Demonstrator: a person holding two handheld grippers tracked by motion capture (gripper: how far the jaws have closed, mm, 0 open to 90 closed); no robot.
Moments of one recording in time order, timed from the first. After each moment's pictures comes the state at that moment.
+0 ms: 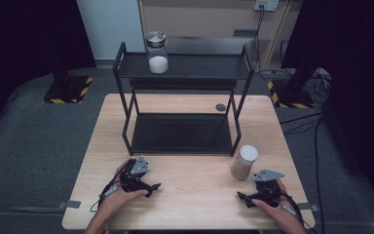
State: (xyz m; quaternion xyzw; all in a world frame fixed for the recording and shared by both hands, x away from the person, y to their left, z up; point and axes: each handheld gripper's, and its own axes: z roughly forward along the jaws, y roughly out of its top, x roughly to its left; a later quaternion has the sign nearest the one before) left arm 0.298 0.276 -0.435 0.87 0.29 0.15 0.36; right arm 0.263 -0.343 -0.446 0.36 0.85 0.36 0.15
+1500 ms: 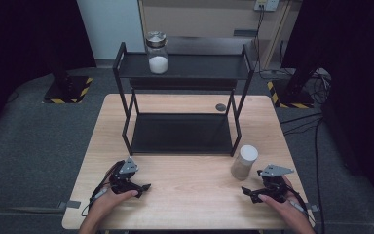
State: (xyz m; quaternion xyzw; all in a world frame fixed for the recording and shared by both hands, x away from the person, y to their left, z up) left arm 0.298 0.302 -0.445 0.87 0.32 0.13 0.36; right arm 0.267 -0.364 -0.429 0.37 0.83 0.39 0.15
